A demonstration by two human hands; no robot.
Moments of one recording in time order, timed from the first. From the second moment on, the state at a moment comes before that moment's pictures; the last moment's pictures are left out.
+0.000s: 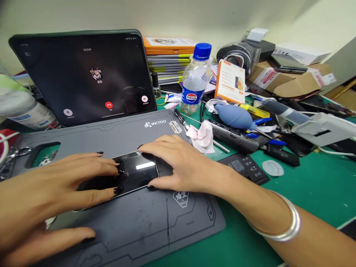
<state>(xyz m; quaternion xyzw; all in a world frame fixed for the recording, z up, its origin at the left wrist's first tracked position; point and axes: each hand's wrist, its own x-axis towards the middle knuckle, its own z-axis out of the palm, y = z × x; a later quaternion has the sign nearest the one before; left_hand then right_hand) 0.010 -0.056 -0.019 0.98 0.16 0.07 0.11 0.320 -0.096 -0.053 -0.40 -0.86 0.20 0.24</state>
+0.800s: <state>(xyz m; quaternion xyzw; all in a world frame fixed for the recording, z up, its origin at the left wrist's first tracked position) 0.014 -0.051 -0.023 0.99 0.12 0.02 0.09 0.320 -0.095 -0.054 -0.39 -0.86 0.19 0.25</state>
